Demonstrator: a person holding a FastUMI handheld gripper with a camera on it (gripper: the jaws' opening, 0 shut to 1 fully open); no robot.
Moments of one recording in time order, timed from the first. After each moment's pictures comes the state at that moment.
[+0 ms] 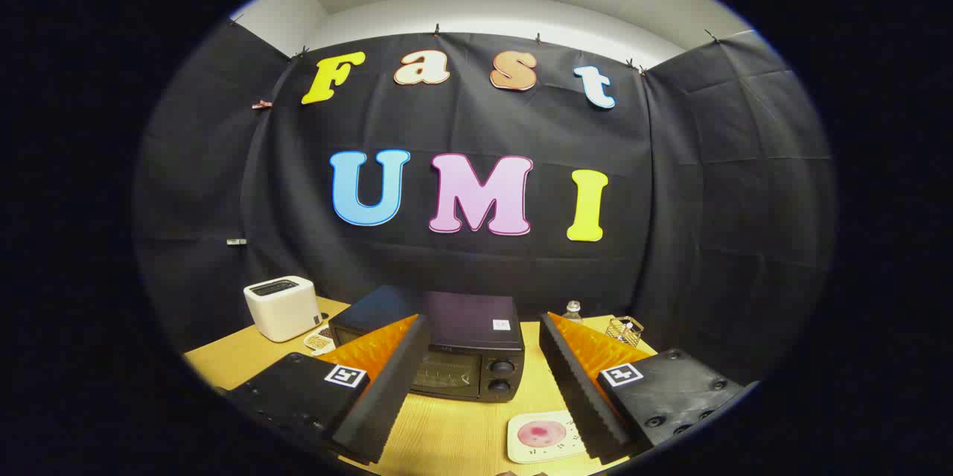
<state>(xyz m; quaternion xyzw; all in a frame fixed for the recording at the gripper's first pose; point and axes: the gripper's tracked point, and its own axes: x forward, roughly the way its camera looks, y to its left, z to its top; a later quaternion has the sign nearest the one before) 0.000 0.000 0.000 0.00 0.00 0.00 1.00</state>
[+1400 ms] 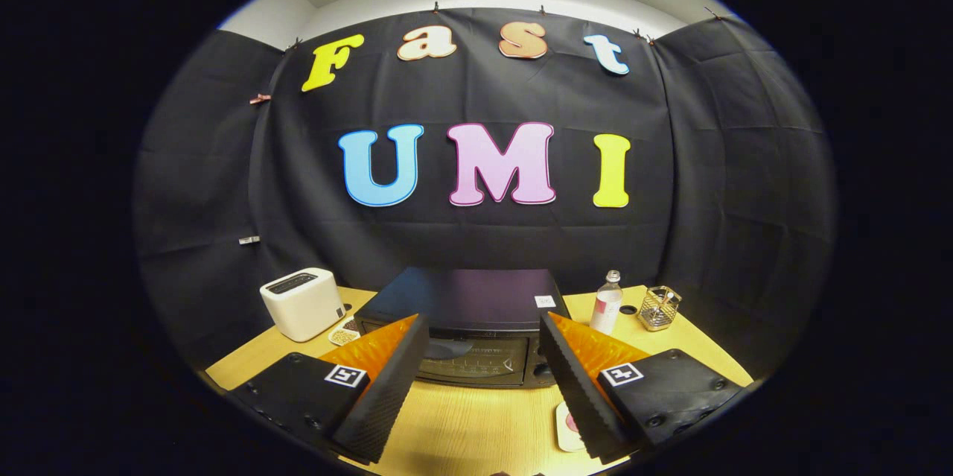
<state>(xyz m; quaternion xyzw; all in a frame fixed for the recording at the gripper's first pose) 0.039 0.054 -0.036 0.02 0.06 0.03 1.00</state>
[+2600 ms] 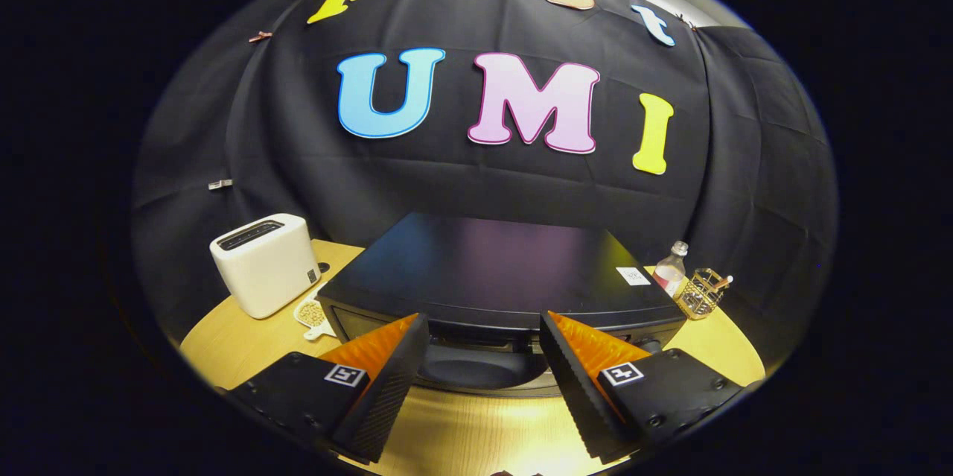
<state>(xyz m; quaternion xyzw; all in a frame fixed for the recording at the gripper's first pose) 0.159 0.125 -0.147 -0.03 0.16 0.00 0.99</state>
